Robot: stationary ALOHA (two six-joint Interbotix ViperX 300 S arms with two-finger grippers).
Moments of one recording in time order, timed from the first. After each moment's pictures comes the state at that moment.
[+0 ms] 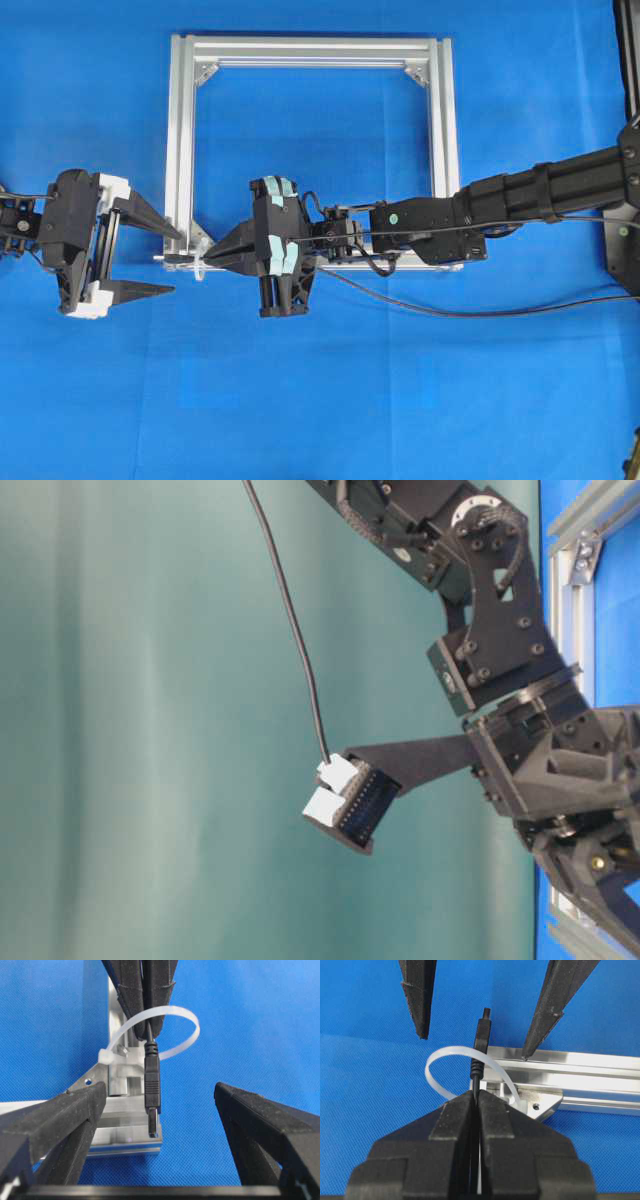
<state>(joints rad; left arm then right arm) -0.18 -0.15 1.29 -0.08 -0.69 -0.04 0.05 0.46 0.36 -0.04 -0.45 0.19</state>
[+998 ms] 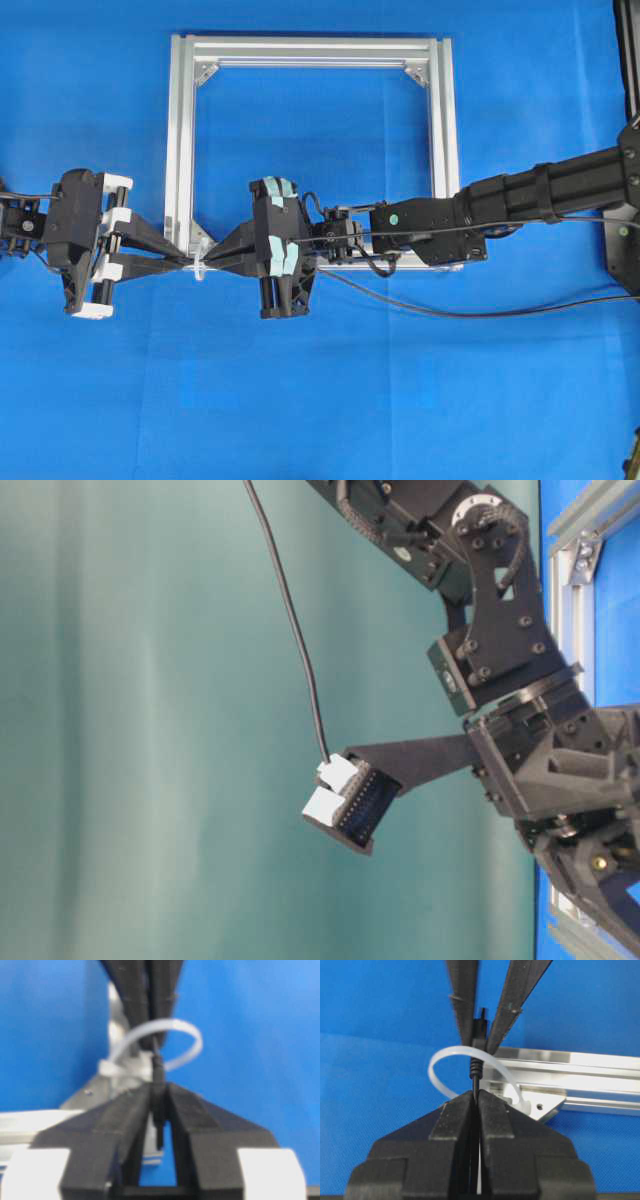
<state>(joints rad) -0.18 -0.14 1.27 -0.08 -0.68 -0.04 0.05 0.46 0.36 -0.04 -0.45 0.19</state>
